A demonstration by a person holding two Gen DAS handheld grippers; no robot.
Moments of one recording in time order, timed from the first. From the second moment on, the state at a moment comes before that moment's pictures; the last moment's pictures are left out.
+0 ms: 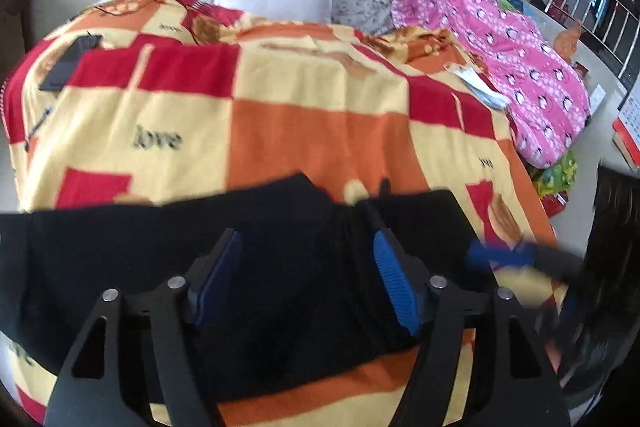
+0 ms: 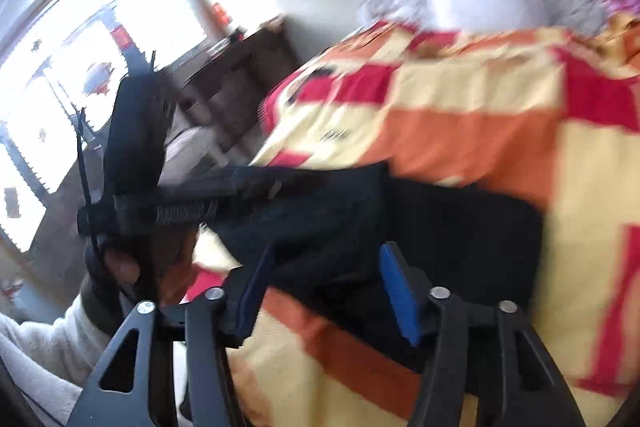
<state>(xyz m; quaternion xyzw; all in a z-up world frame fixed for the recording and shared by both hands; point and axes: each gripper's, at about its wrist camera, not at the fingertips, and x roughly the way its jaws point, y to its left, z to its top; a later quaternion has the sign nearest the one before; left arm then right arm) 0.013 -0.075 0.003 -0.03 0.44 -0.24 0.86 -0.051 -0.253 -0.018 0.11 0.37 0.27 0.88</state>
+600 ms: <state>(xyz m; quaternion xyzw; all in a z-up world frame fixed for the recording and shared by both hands) -0.005 -0.119 -0.010 0.00 0.44 -0.26 0.86 -0.041 -0.305 -0.042 0.12 0.39 0.15 0.90</state>
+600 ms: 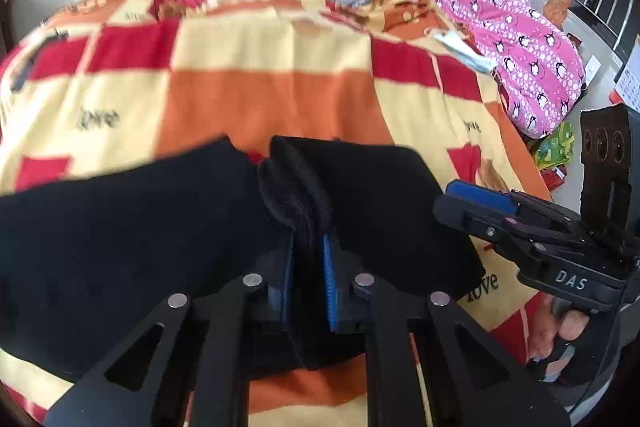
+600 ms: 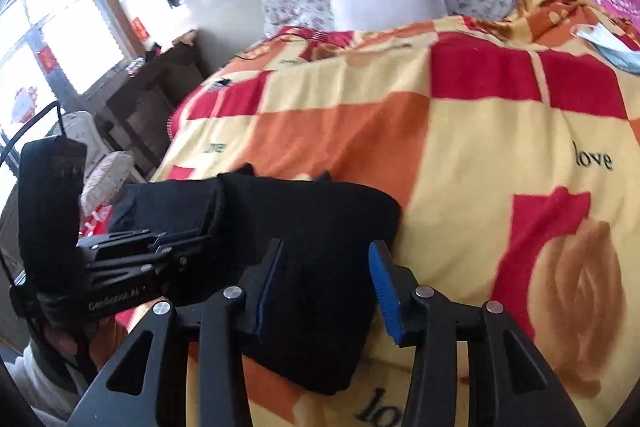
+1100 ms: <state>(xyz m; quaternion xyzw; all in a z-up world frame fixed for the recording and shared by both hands) -0.006 -0.074 -0.027 0.00 0.45 -0.19 0.87 -0.013 -0.232 -0.056 0.02 0.41 0.18 0.89</state>
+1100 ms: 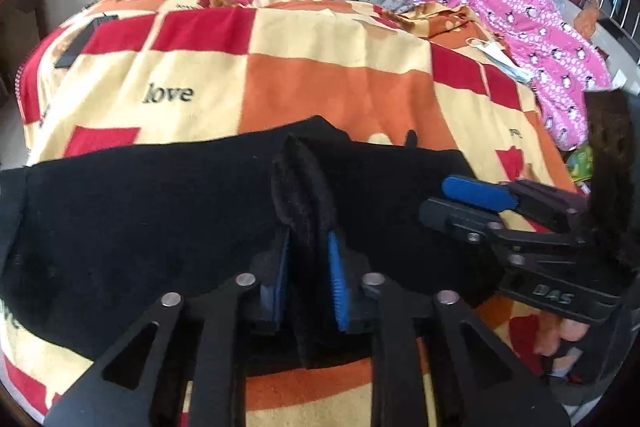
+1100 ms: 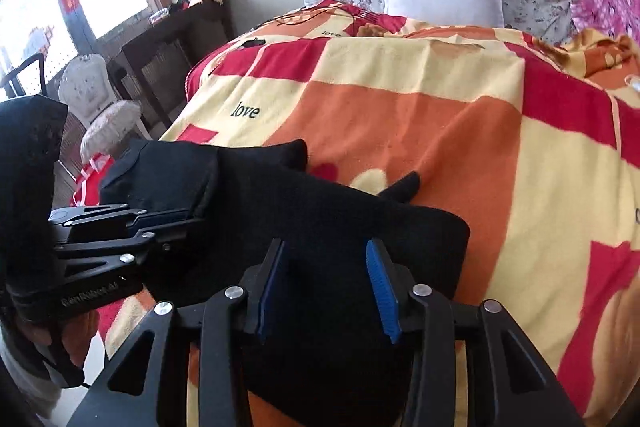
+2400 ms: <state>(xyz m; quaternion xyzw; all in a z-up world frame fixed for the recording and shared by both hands) -0.026 0.006 -0.015 -0.04 0.40 -0.06 0.91 -0.001 -0.153 -0.055 -0.06 0.42 0.19 0.89</state>
